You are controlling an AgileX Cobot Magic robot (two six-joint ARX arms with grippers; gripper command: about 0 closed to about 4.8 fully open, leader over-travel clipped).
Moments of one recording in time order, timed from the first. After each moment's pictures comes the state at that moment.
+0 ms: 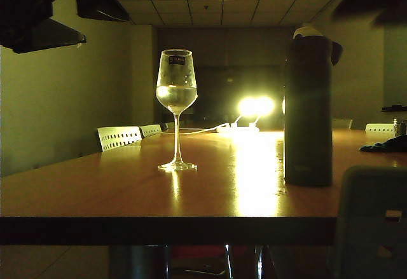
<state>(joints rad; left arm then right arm) -0.45 1.04 0.44 0.61 0.08 -0.13 0.14 0.92 0.47 0.34 -0.37 -0.11</state>
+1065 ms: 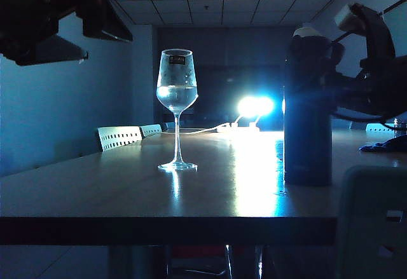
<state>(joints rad) -0.45 1.09 0.46 0.56 0.07 -0.11 0.17 1.63 0.42 1.19 -0.44 0.02</state>
